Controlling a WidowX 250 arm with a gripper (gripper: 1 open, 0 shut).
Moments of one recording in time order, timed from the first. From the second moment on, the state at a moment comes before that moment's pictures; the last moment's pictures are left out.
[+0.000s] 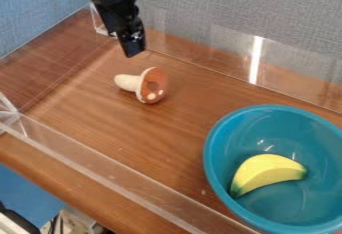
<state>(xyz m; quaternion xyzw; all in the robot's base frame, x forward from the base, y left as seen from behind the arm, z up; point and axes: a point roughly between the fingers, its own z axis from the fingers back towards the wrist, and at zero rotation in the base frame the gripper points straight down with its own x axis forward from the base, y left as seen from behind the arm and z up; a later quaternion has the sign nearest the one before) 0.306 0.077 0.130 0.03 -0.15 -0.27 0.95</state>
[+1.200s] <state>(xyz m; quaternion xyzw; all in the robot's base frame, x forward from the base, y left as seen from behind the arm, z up) 0.330 0.096 0.148 0.01 -0.17 -0.39 0.90</state>
